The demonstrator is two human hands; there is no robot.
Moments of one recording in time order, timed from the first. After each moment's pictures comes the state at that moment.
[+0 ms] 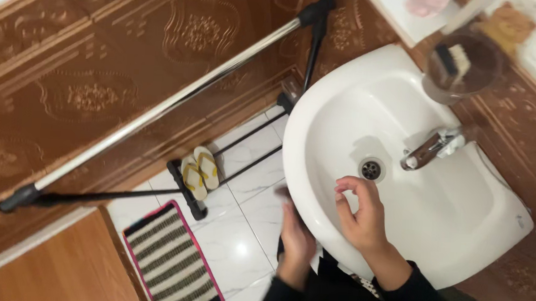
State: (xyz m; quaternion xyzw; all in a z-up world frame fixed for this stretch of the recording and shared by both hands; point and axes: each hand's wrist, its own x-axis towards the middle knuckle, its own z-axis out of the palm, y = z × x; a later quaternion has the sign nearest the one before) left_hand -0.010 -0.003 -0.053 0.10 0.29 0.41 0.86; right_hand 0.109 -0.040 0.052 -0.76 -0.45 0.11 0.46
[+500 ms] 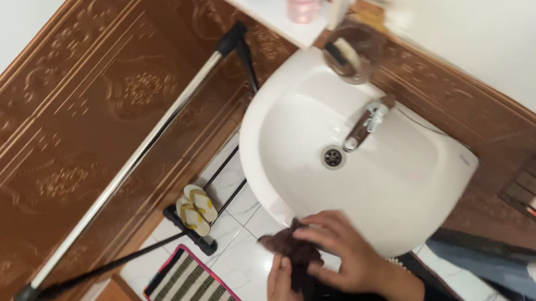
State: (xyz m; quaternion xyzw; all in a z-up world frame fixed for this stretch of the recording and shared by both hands) left_hand -0.093 -0.057 0.007 0.21 0.31 0.29 0.88; right_hand 0.089 -0.101 0.126 -0.63 -0.60 0.12 0.47
